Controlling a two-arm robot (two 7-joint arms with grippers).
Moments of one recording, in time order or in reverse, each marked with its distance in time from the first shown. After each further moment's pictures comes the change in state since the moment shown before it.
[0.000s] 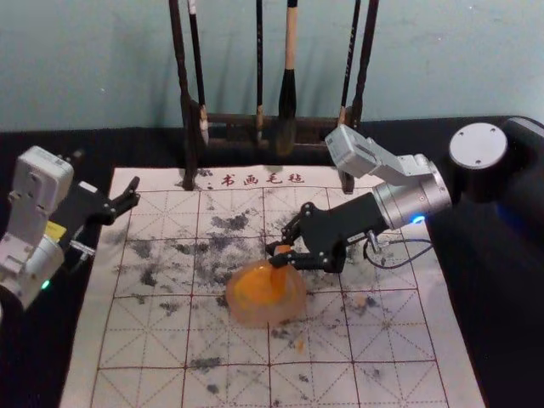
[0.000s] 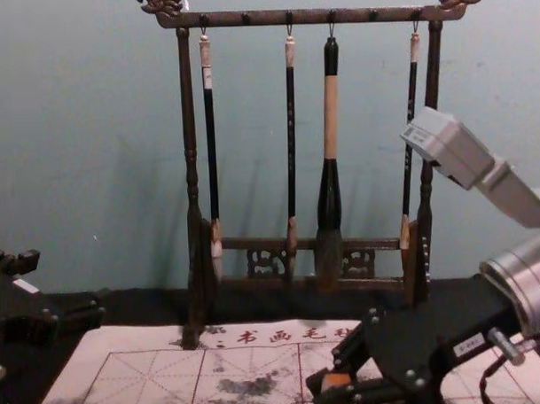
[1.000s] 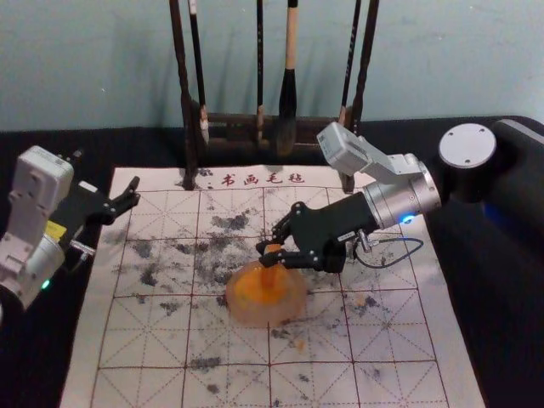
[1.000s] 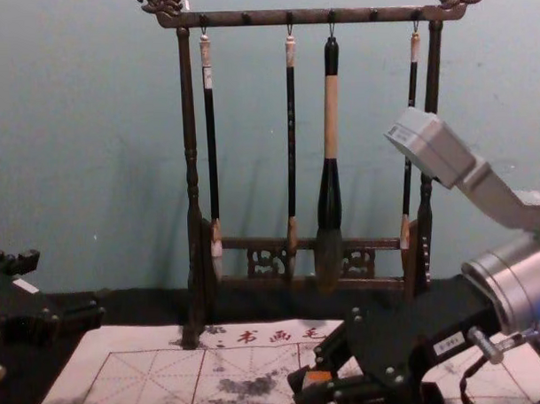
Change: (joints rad) left arm 0.000 0.000 0.000 0.000 0.000 0.000 0.000; right arm 0.024 -0.050 -0.004 0.078 0.019 -0.024 0.018
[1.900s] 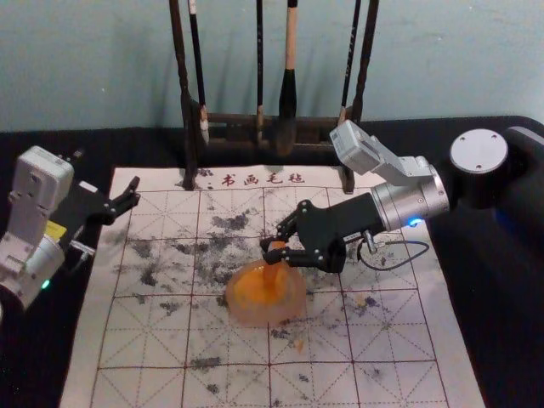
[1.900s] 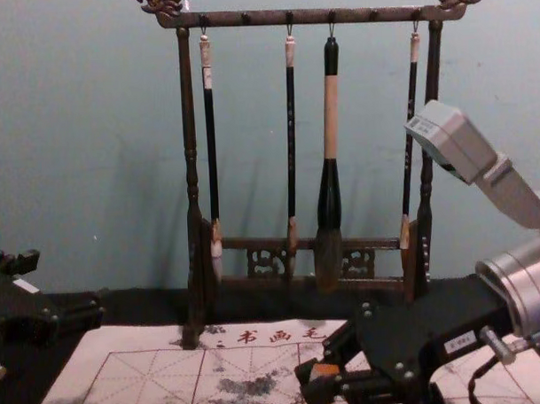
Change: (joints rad) left arm 0.000 0.000 0.000 0.000 0.000 0.000 0.000; right arm -0.033 0.037 0.015 -0.058 0.035 0.007 -0.016
